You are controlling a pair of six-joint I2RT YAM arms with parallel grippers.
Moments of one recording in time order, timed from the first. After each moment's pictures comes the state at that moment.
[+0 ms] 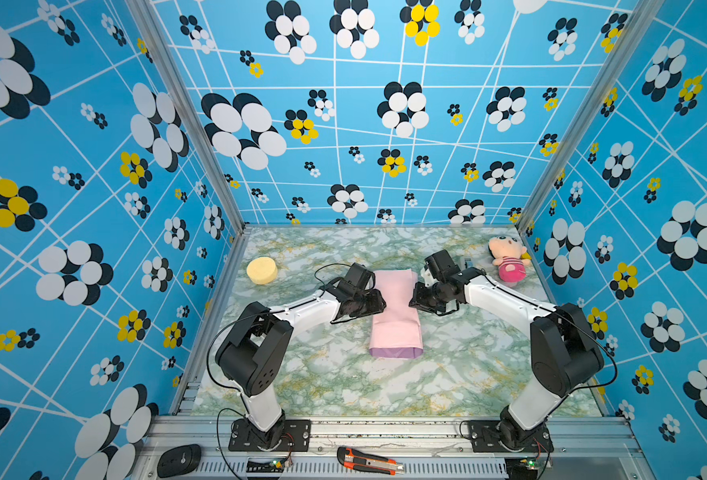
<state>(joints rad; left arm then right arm) -0.61 1.74 1.08 -0.23 0.22 -0.71 0.47 1.71 1.18 -0.59 -0.27 0.64</state>
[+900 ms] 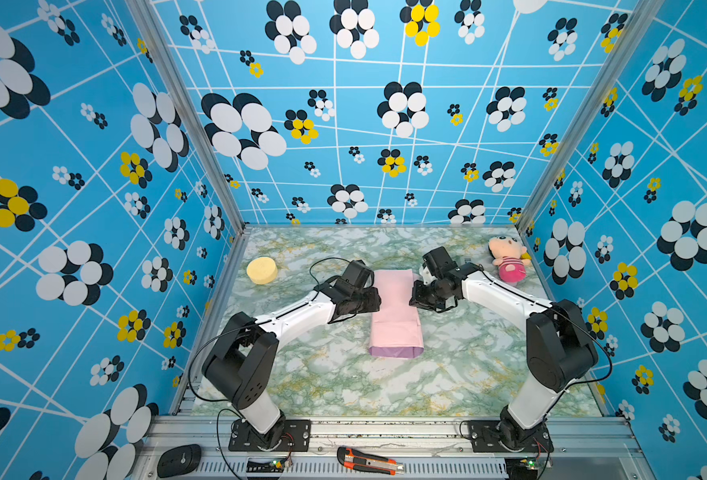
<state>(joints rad) -0.63 1.61 1.08 -0.31 0.12 -0.63 0.46 1.75 1.24 -0.66 -0.25 0.59</state>
